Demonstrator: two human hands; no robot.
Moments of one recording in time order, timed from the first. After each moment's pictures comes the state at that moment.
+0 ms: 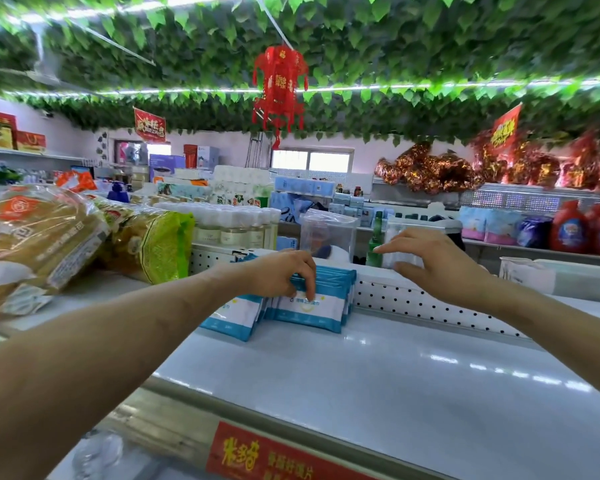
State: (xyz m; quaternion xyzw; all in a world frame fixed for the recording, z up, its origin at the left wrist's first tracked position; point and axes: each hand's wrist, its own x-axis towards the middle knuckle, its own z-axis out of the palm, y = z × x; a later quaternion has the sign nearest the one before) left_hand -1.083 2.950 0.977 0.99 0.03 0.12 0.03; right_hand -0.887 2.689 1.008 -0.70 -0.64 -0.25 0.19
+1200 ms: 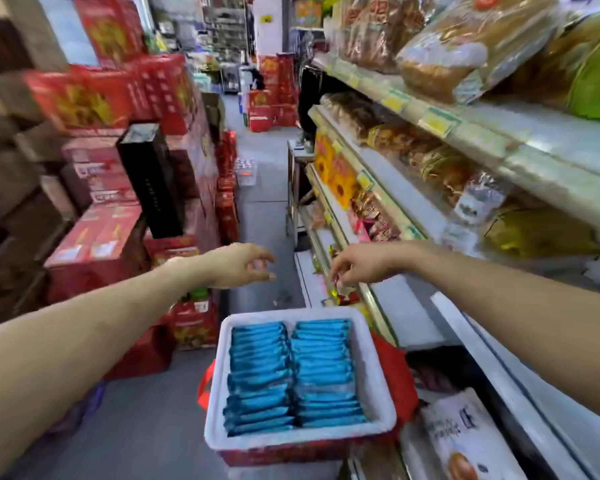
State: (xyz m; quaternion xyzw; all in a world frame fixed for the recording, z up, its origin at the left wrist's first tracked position) left_hand -1.662 2.772 0.694 0.72 0.67 0.03 0.18; right_hand -1.389 2.879 0.727 -0.31 -0.92 0.17 -0.18
